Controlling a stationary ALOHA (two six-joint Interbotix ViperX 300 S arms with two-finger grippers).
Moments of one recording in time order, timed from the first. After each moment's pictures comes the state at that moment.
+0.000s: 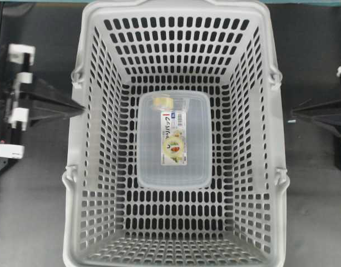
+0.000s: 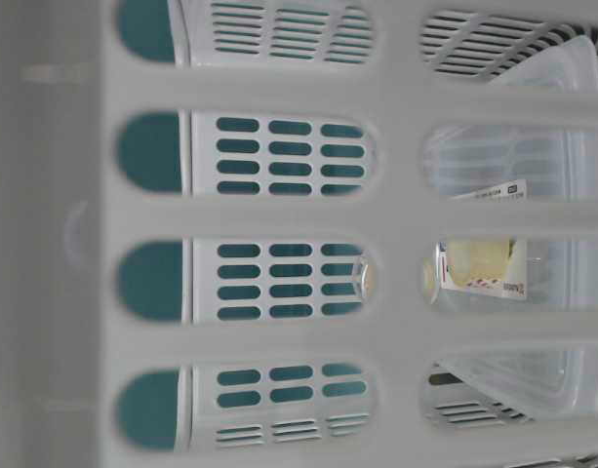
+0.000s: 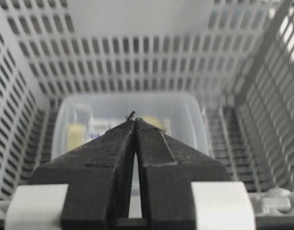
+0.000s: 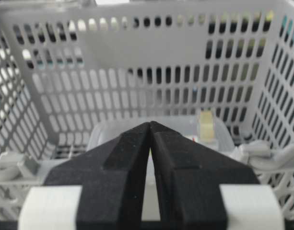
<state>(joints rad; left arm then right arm) -0.02 -0.76 0.75 0.04 0.37 -0.01 0.00 -1.02 1.12 0.01 0.09 0.03</state>
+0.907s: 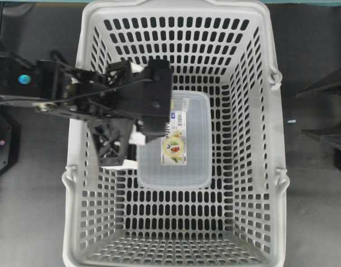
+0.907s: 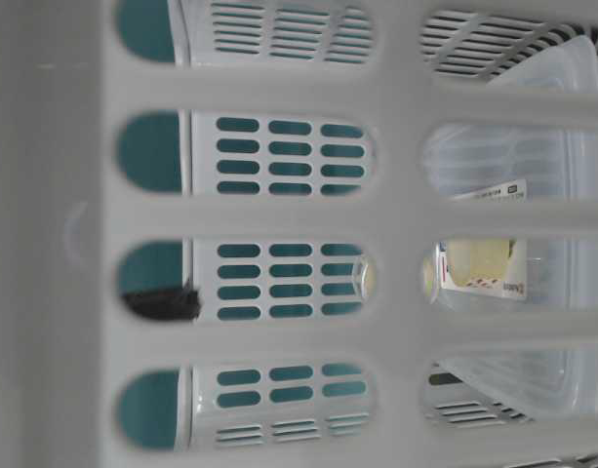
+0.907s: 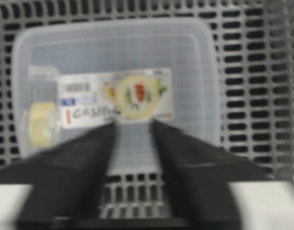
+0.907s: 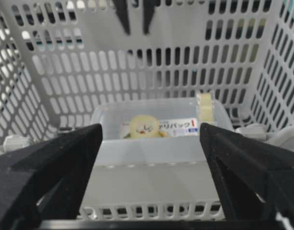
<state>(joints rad) -0.04 -0.11 0.17 0.04 0.87 -0.01 0.00 -1.06 1.10 0.01 0.19 0.04</state>
